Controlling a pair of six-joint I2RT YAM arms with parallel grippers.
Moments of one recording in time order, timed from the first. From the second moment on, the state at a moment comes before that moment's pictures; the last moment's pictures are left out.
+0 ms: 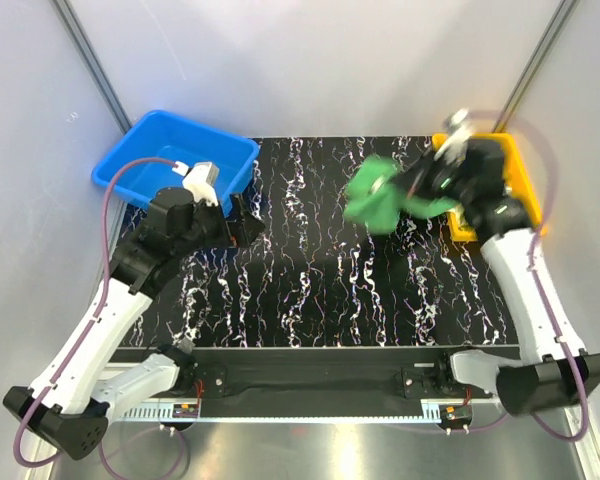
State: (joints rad) left arm -0.46 0.95 1.11 -0.60 0.12 -0.44; right arm 0.08 1.28 1.53 -0.61 -0.39 0.48
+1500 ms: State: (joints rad) left arm -0.66 1.84 1.15 -0.23 0.31 -0.57; right arm 0.11 2.24 1.92 -0.67 0.14 0.48
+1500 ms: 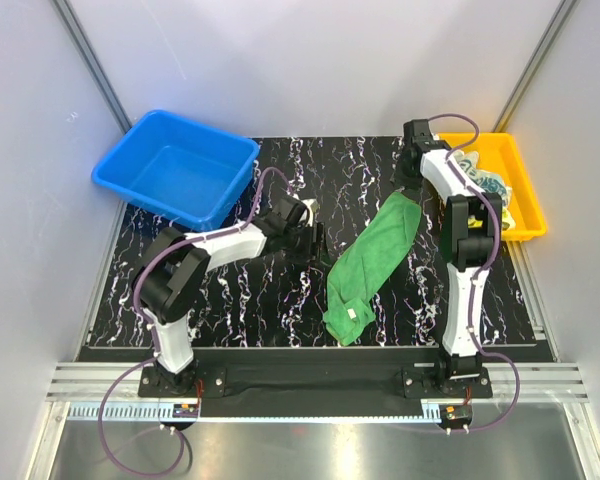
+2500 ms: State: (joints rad) left arm -0.70 1.10 0.81 -0.30 0.06 -0.73; right arm 0.55 2.05 1.70 -0.56 -0.13 0.36
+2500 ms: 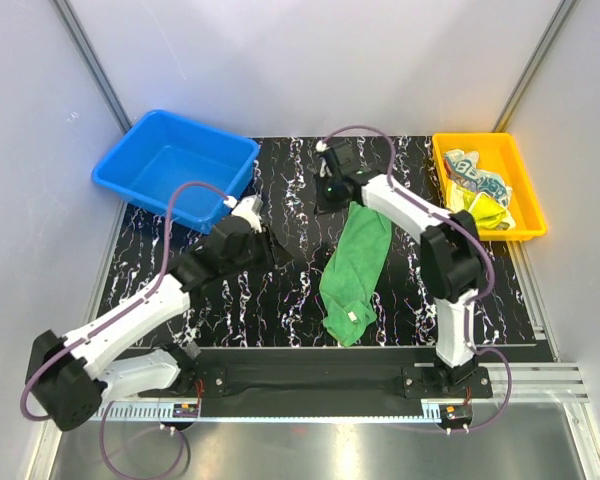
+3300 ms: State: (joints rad) left arm -0.68 1.06 0.82 -0.36 0.00 -0.65; right arm 0.44 2.55 2.30 -0.83 0.43 0.39
